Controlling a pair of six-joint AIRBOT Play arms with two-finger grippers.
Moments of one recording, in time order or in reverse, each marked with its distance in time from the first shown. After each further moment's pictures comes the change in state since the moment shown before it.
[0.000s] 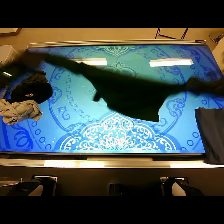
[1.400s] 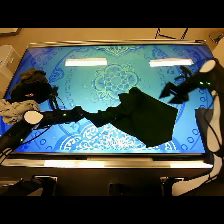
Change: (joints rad) left arm -0.235 -0.191 -0.515 0.006 -0.144 -0.154; right arm 0.095 -0.691 0.283 -0.192 0.483 0.214
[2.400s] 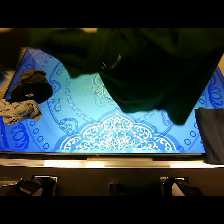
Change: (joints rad) left arm -0.051 0.344 0.410 -0.049 0.219 0.217; right arm -0.008 0.782 0.126 0.116 -0.400 -0.108
